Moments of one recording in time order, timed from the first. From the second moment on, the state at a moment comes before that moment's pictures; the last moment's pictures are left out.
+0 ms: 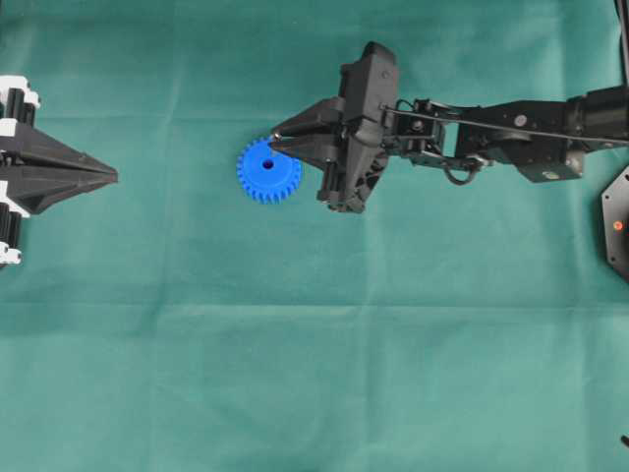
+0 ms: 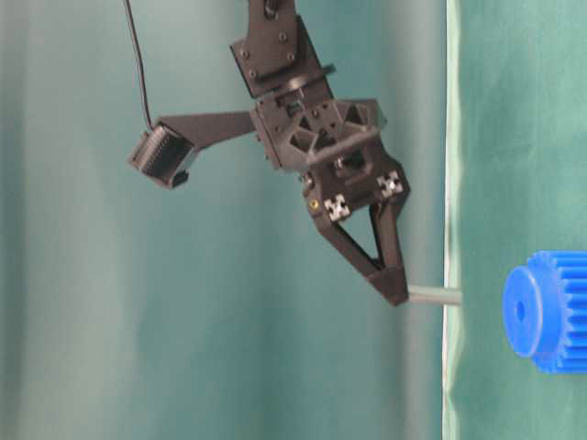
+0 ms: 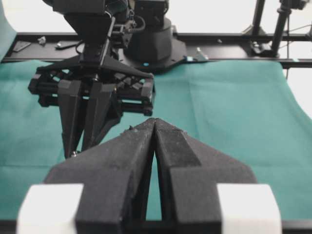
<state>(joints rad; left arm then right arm) -0.02 -0.96 1.18 0.01 -0.19 -0.01 -0.13 0.14 0.62 0.07 -0.40 -0.03</state>
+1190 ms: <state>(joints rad) -0.02 -0.96 1.18 0.01 -0.19 -0.01 -0.13 0.28 0.57 0.08 -0.41 -0.03</state>
